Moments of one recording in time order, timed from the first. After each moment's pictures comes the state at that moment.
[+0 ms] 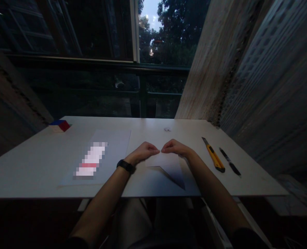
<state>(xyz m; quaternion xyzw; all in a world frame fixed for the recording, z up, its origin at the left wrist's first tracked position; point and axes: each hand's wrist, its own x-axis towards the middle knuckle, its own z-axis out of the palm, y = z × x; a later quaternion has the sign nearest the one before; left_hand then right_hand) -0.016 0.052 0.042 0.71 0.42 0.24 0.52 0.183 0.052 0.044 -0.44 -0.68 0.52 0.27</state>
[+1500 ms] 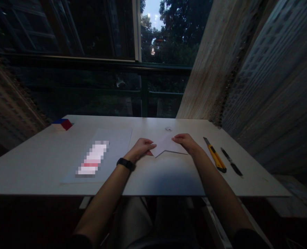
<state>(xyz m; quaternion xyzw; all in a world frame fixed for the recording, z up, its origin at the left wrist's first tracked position) -0.021 0.065 0.033 0.55 0.44 0.35 0.62 0.224 0.077 0.018 -0.52 -0.52 0.49 0.46</state>
